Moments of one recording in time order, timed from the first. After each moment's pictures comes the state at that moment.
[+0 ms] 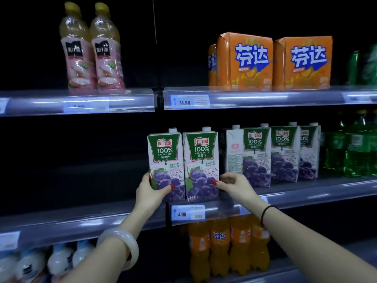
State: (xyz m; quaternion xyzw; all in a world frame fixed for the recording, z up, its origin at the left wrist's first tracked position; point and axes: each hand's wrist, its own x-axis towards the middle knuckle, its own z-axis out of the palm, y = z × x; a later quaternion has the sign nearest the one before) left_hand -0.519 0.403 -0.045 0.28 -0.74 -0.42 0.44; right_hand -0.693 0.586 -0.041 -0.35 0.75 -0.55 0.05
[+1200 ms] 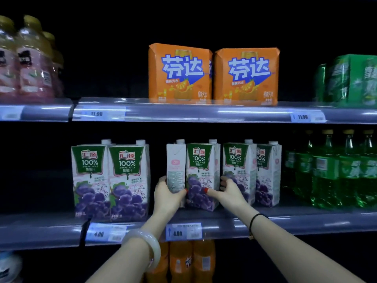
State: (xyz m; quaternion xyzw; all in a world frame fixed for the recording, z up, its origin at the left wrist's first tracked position) left_hand -0.718 0.559 -0.033 0.30 -0.73 -0.39 0.48; right_hand -0.858 0.678 -0.027 -0.38 0.73 -0.56 0.08
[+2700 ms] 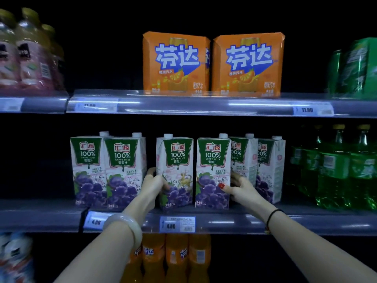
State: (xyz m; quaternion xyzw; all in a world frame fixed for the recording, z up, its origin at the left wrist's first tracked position) left_hand -0.708 0.545 -0.013 0.35 -0.60 -0.60 0.39; right_hand -0.896 0.712 -0.024 -0.41 0.69 -0.57 0.18
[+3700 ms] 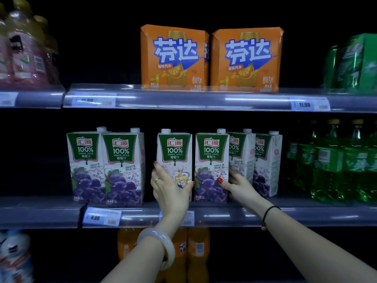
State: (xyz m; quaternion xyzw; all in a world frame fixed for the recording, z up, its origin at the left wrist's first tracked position) left_hand -0.743 0.601 -0.049 0.42 -0.70 -0.21 0.54; right_hand -0.894 0.710 -0.036 -0.41 0.66 -0.60 0.19
